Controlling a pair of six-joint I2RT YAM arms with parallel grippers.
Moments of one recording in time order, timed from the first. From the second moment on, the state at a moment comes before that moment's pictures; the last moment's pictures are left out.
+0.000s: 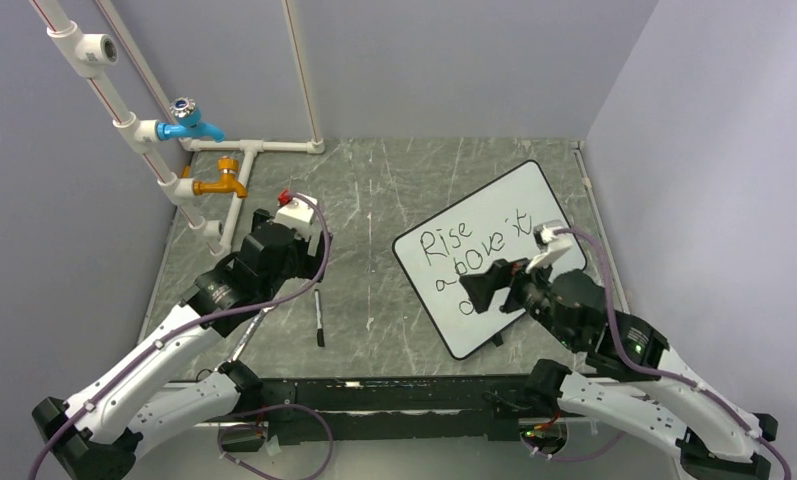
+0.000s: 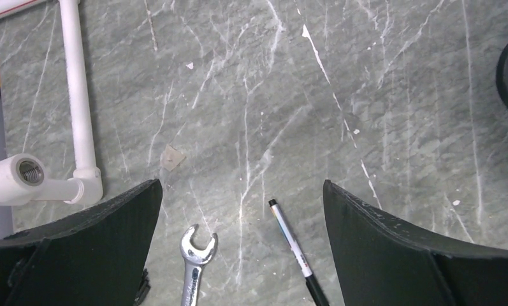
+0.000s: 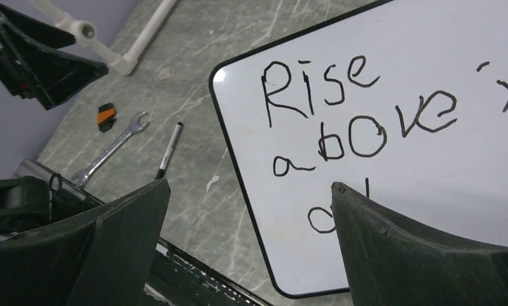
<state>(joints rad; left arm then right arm) -0.70 0.87 0.92 -0.56 -0.42 -0.09 0.98 0.54 0.89 -0.67 0.41 0.50</state>
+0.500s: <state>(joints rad) -0.68 0.76 0.82 -0.50 -0.44 -0.06 0.98 0.36 0.80 -0.87 0.49 0.73</state>
